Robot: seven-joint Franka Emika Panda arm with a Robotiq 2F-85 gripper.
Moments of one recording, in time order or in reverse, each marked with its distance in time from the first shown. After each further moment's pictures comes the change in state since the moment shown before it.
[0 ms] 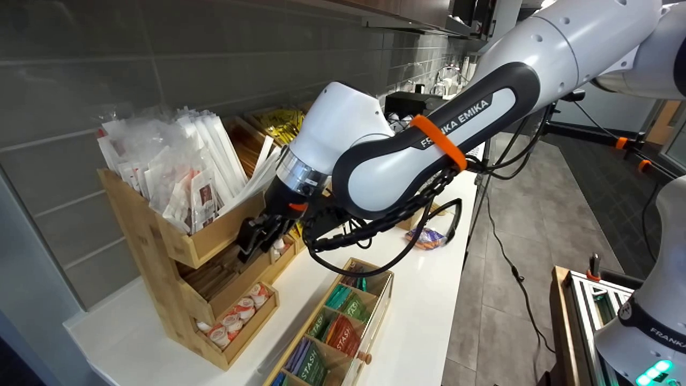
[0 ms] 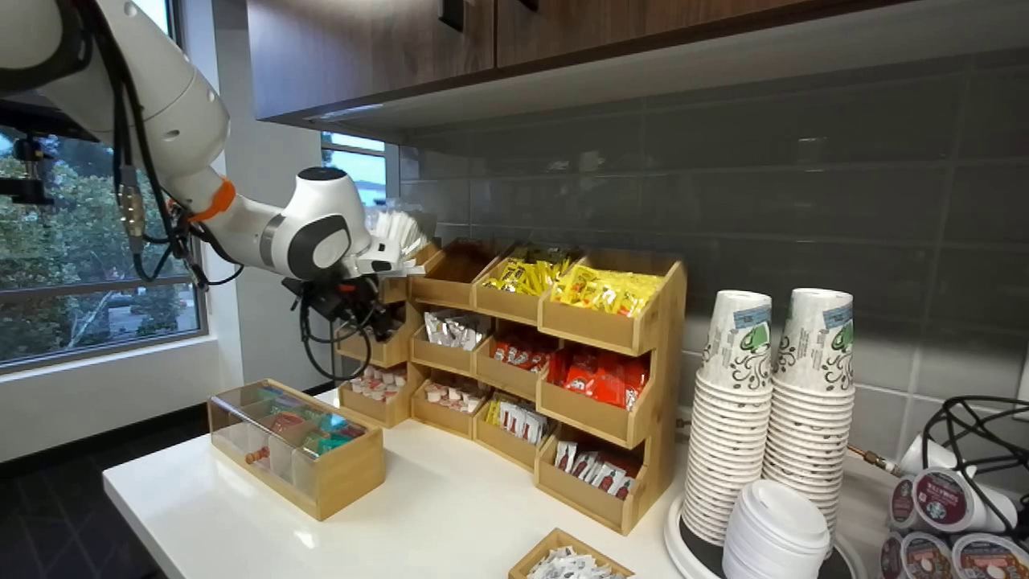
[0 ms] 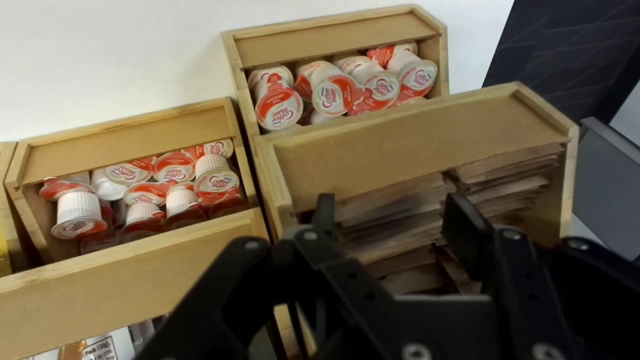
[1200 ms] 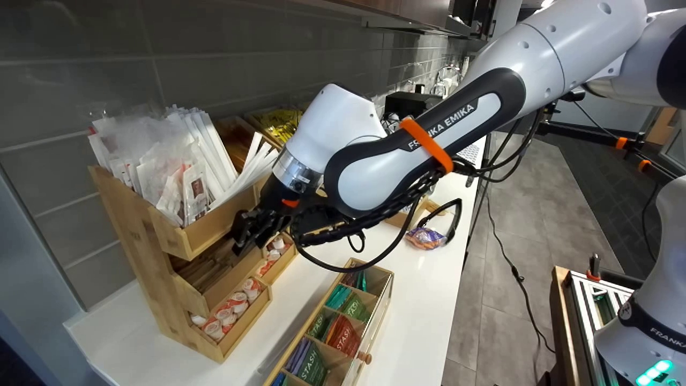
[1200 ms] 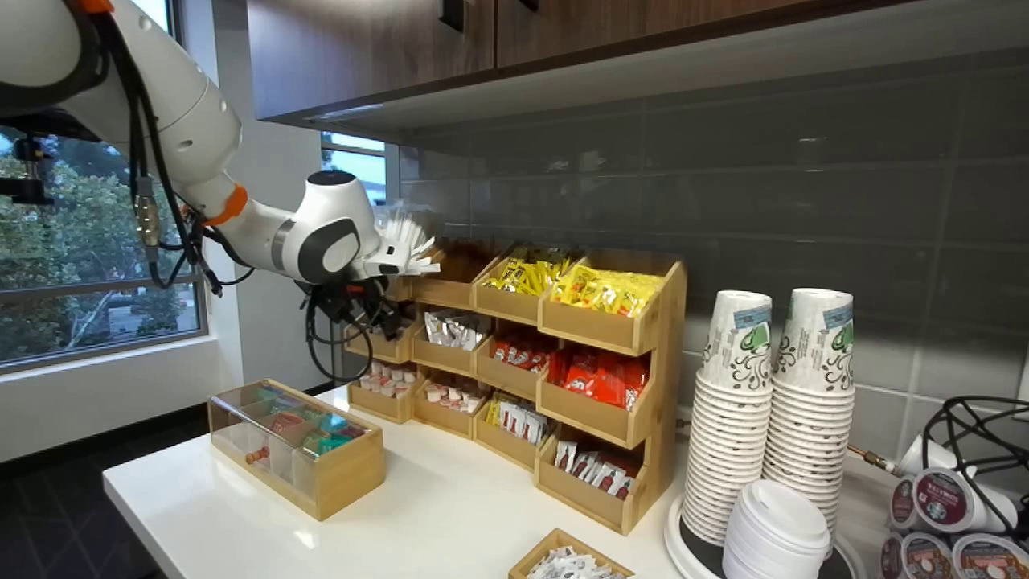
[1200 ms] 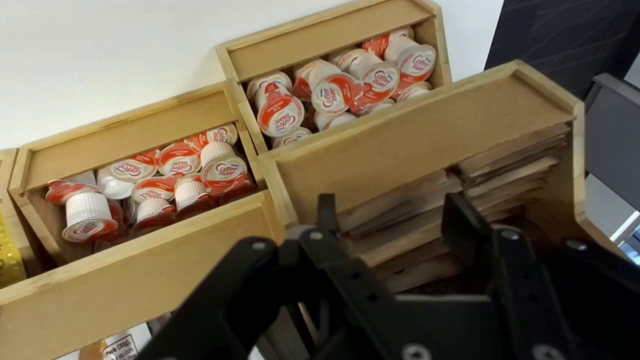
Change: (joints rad) arm 0.001 0.037 -0.018 0.046 0.013 0.027 0.081
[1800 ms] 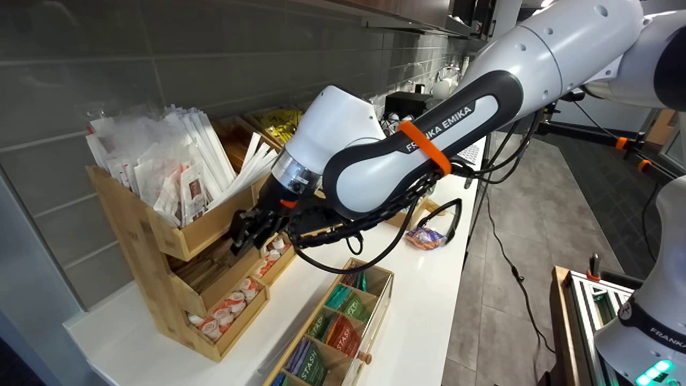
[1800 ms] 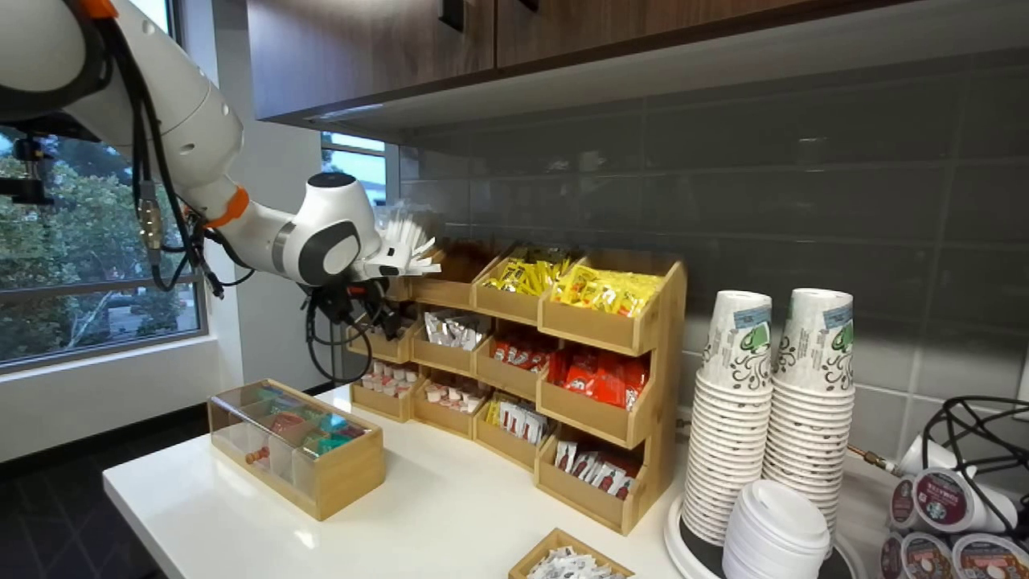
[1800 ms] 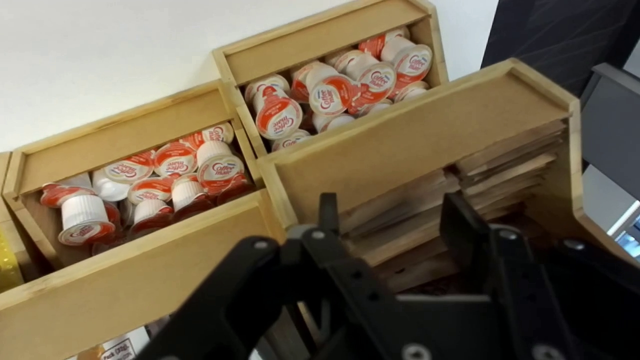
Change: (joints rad) arm 0.001 0.008 0.001 0.005 0.005 0.014 0.013
